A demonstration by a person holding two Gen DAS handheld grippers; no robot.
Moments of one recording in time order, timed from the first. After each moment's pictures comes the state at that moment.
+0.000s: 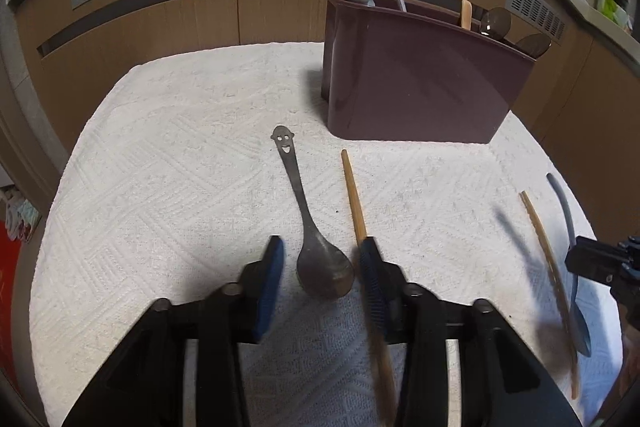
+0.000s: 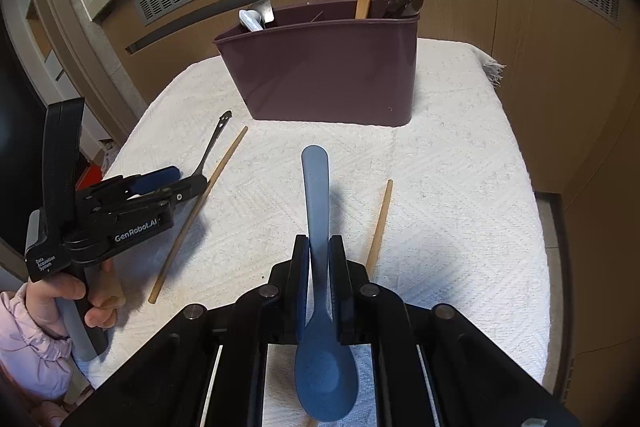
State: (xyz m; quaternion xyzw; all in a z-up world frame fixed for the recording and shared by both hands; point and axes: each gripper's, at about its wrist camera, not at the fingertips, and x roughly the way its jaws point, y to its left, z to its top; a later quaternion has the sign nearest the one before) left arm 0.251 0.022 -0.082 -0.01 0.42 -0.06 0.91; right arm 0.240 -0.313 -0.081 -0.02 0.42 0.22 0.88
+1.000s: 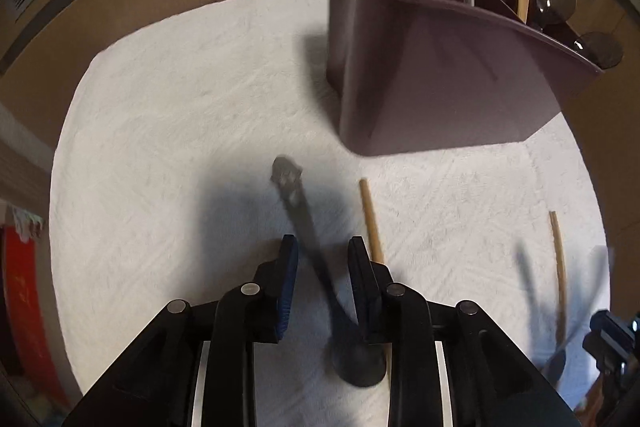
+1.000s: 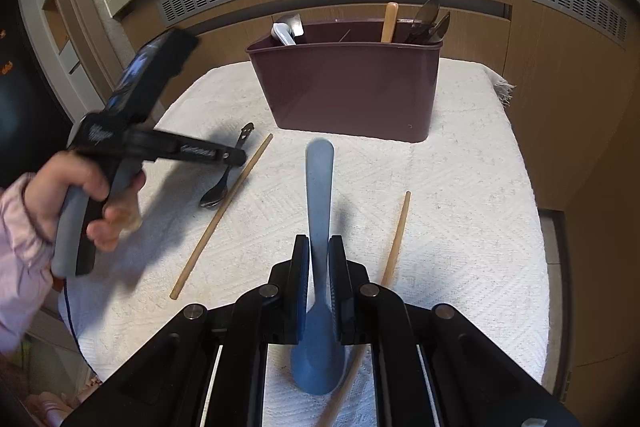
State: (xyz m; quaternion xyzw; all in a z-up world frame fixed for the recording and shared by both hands) left arm 0.340 0.009 -0.074 0.03 0.56 -0.06 0.82; right arm 0.223 -0.308 -0.067 -0.04 0.39 0.25 0.88
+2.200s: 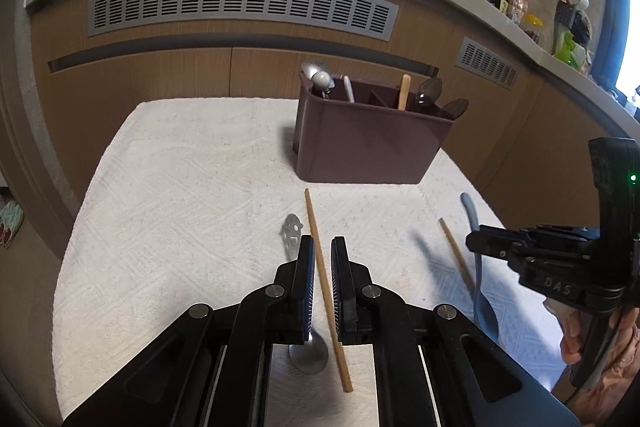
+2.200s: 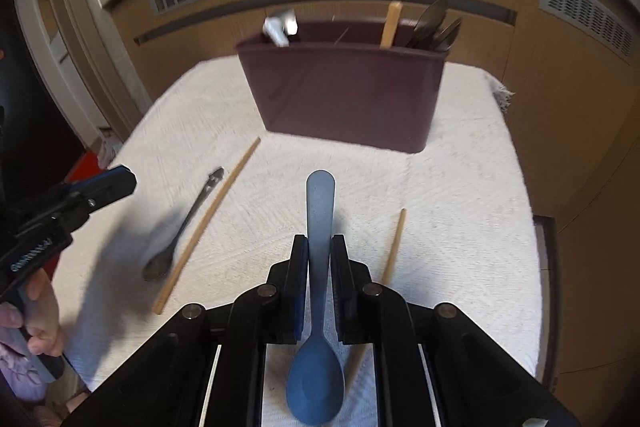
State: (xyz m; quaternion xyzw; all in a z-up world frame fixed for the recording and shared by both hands) left arm 0.176 0.037 -0.013 -0.06 0.35 -0.11 0.93; right arm 0.234 -0.307 -0.058 -0.05 0.39 0.23 0.89
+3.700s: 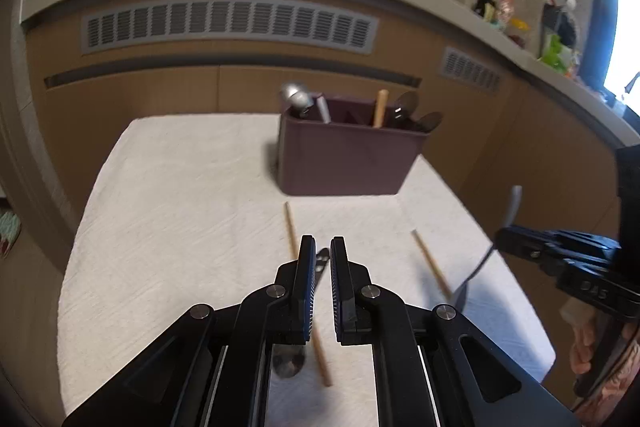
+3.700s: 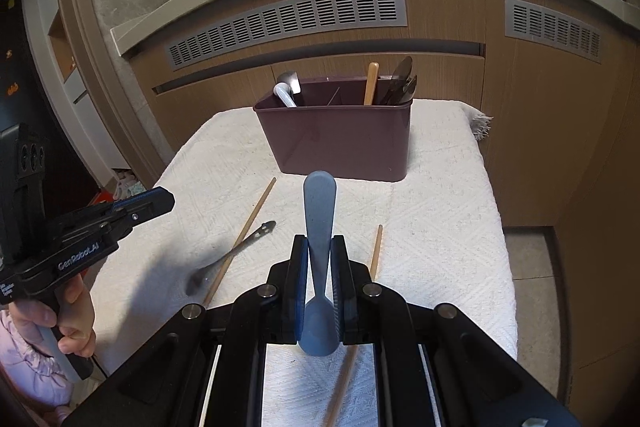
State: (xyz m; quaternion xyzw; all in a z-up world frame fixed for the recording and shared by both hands) left arm 0.172 0.032 0.007 -0.06 0.35 -0.12 0.93; right arm 0.194 -0.333 -0.027 -0.01 0.34 0.23 0.91
